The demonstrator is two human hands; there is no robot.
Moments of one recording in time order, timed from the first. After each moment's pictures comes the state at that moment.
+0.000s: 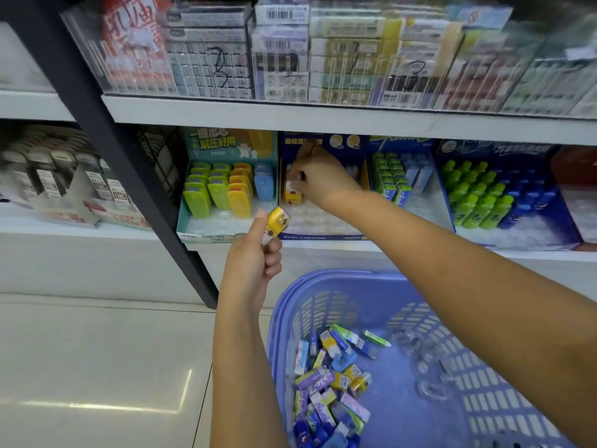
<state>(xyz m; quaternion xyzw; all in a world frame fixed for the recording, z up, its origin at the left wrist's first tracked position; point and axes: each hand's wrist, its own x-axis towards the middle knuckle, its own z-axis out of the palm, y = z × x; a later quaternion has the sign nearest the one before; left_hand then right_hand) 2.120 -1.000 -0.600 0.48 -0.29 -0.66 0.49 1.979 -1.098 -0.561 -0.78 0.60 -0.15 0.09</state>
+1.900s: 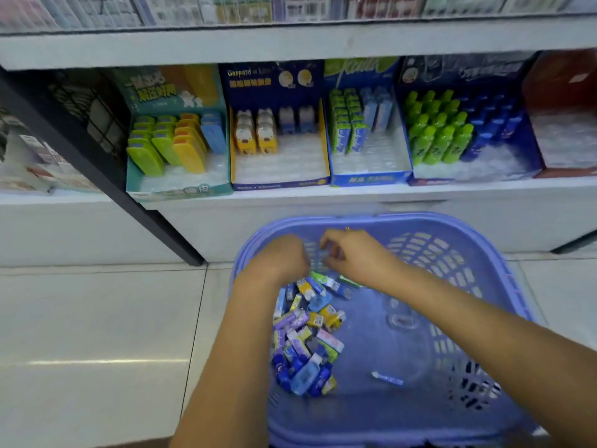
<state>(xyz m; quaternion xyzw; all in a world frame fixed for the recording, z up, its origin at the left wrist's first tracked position) 2.041 -0.967 -0.653 0.55 -0.77 -0.31 -0.12 1.890 -0.930 -0.665 -0.72 0.62 -0.09 0.28</state>
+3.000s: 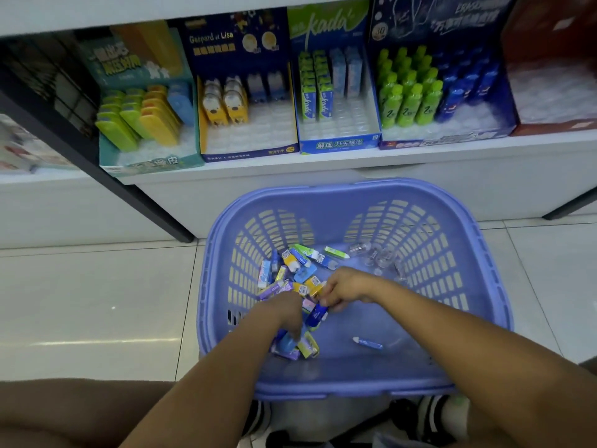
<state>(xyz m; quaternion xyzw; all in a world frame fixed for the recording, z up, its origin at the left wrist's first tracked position) 2.032 -0.880 -0.781 0.47 -0.72 -0.38 -0.35 1.864 -0.870 -0.778 -0.46 0.63 0.00 0.63</state>
